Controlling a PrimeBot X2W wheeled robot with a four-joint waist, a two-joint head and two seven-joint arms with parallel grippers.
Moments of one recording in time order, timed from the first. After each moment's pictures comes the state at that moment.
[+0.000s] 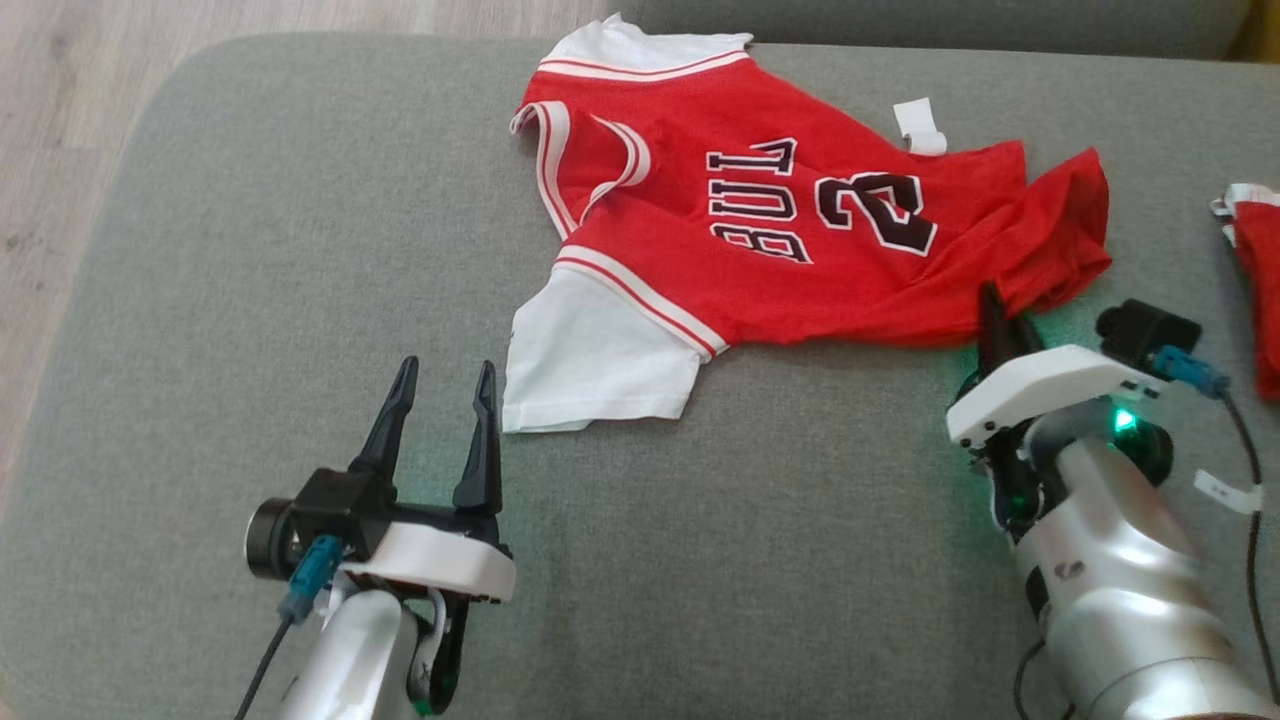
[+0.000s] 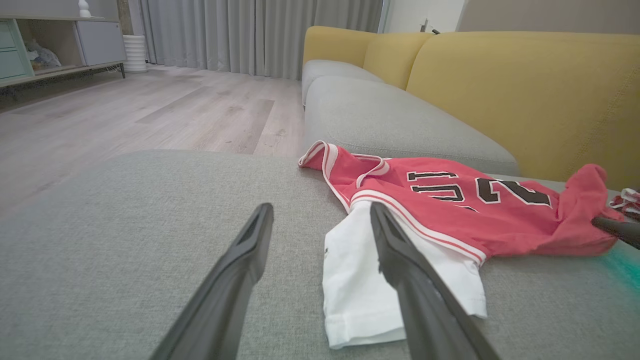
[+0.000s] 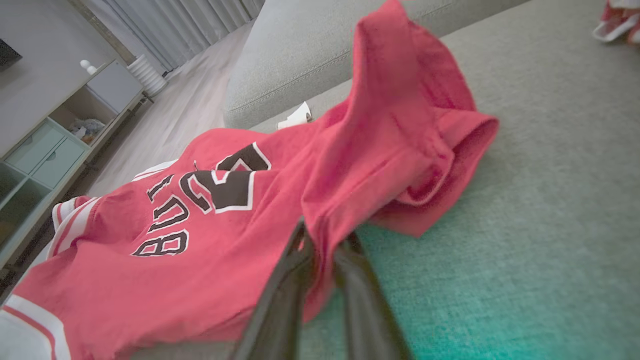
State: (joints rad) left arm -0.24 0.05 -0.29 0.38 -0.27 0.01 -0.25; right arm -0.62 -0.05 -0.01 1.03 0.44 0.13 -0.17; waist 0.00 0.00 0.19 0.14
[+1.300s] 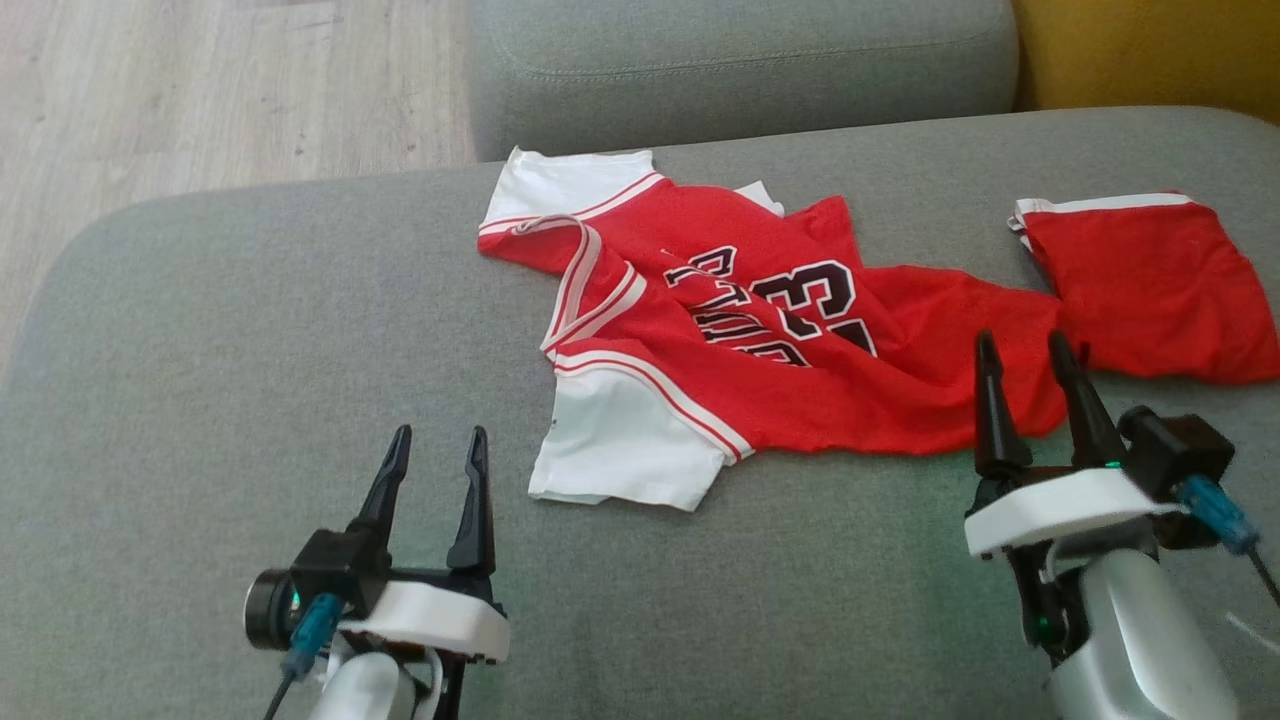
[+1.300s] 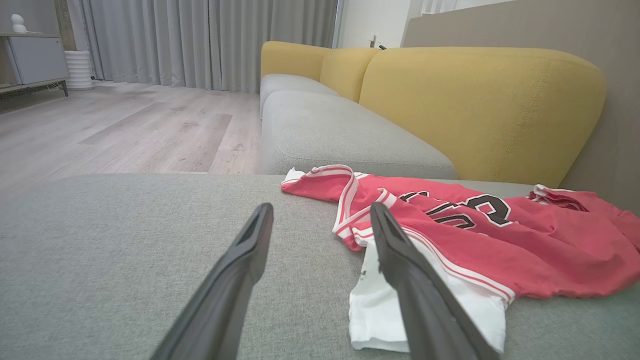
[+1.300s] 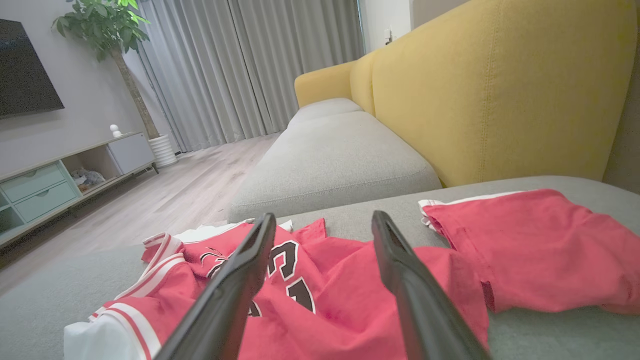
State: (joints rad) left arm -0.15 0.06 -0.29 0.39 -0.28 0.03 -0.25; right arm -0.22 -0.05 0.01 0.44 0.22 0.13 -0.24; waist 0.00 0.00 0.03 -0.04
